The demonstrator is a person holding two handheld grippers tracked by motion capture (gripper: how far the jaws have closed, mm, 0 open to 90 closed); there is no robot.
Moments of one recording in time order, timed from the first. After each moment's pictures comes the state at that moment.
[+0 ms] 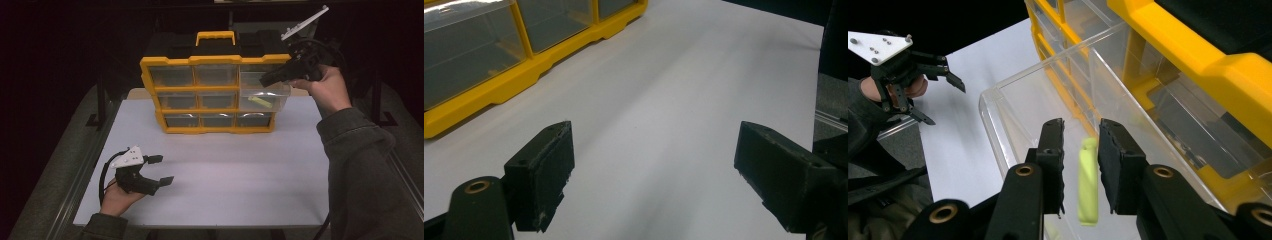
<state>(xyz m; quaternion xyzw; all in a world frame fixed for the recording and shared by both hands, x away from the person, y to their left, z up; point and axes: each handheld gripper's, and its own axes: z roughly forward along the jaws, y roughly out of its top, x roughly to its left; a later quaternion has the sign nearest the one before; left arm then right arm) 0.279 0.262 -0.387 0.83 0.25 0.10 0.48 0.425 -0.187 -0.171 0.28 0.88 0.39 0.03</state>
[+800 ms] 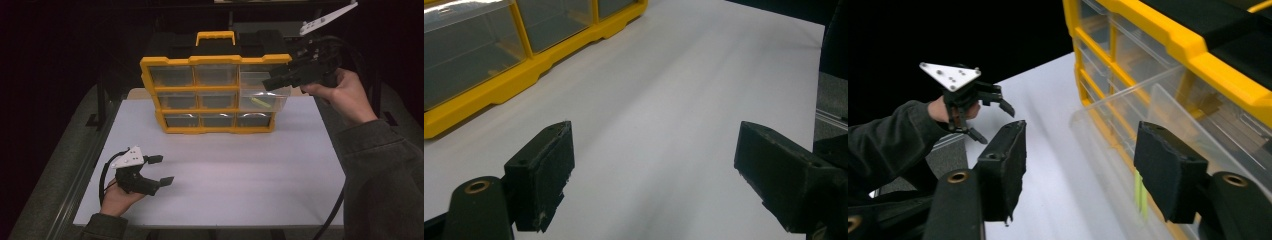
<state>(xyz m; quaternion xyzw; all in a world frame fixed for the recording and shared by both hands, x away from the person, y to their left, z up) 0.278 0.261 -0.387 0.83 0.25 0.10 0.48 0.378 -0.197 -0.146 0.24 0.85 0.47 0.01</state>
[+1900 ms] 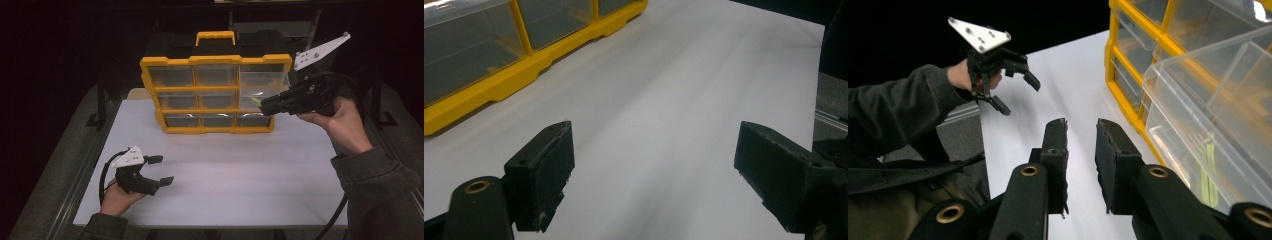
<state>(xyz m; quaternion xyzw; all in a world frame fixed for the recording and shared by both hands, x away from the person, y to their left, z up) 0.279 0.261 -0.387 0.83 0.26 0.10 0.48 0.336 -0.185 -0.176 0.20 0.87 0.45 0.02</state>
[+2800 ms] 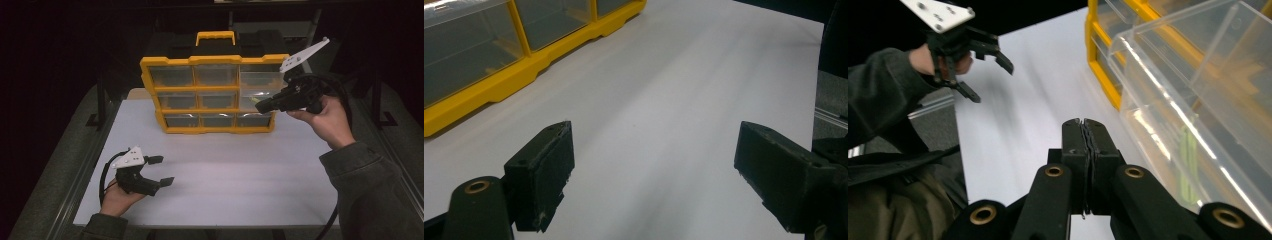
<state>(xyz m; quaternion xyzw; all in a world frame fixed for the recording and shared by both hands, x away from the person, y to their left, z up) 0.279 0.261 -0.387 0.84 0.25 0.10 0.48 0.361 -0.174 -0.195 0.22 0.88 0.41 0.03</state>
